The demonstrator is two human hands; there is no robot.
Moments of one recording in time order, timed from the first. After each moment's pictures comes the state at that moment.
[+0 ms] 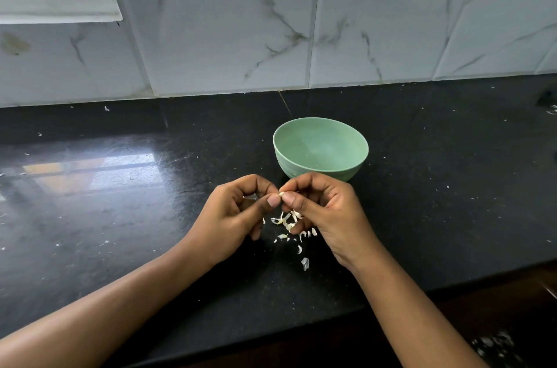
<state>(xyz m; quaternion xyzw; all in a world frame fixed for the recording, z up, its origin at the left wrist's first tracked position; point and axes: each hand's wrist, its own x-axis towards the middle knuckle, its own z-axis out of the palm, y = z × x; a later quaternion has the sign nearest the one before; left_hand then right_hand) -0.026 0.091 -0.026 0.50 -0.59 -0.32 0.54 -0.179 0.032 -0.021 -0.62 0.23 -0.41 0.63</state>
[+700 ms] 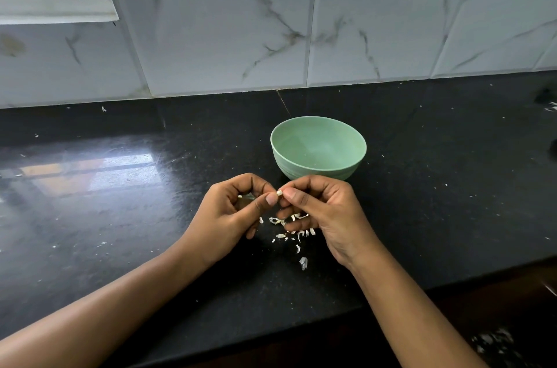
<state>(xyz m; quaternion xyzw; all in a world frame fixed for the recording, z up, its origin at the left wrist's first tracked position) -0.025 0.090 -0.028 0.50 -0.57 -0.34 0.56 -0.181 0.032 -0.019 -0.58 0.25 -0.39 0.67</state>
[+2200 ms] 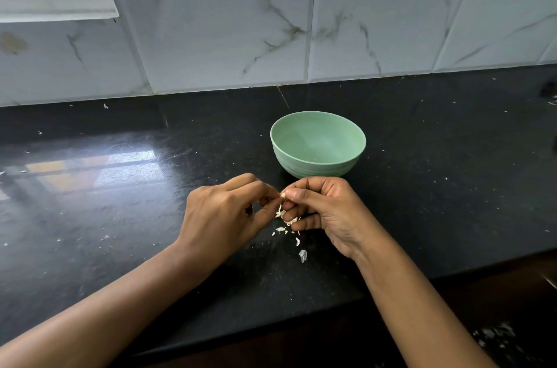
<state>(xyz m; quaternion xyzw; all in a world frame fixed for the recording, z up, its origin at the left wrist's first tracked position) -0.026 0.097 -0.026 0.55 -0.71 0.17 0.40 -0.184 0.025 -0.020 -0.56 0.30 -0.32 0.70</state>
